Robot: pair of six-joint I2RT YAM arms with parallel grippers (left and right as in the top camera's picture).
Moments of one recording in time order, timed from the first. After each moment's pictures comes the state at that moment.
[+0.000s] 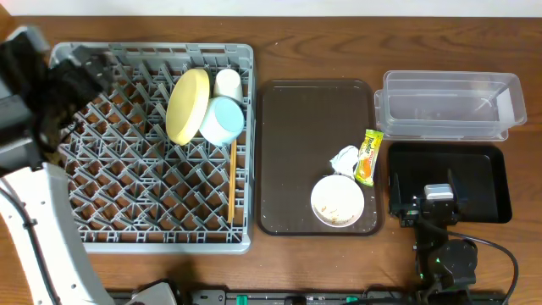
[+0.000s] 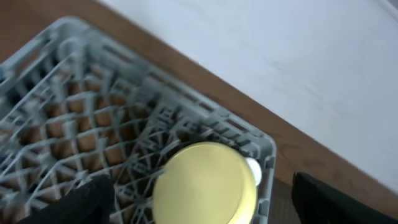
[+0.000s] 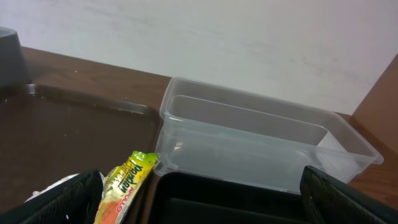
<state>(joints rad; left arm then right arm) 0.45 1.35 1.51 -0.80 0.39 -0.36 0.13 0.03 0.01 -0.06 0.13 -0.18</state>
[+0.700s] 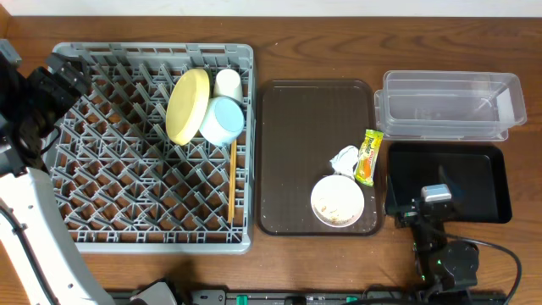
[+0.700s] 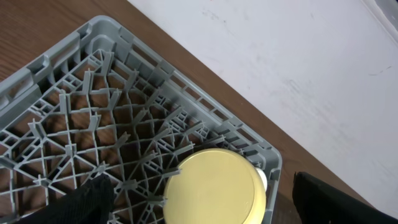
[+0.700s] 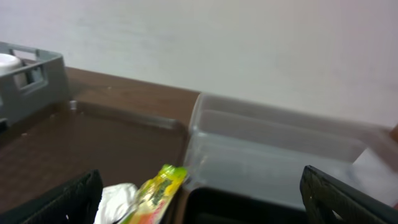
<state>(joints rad) 0.54 1.35 1.51 -0.81 0.44 -0.38 0.13 0.03 0.01 -0.04 0.01 -0.11</state>
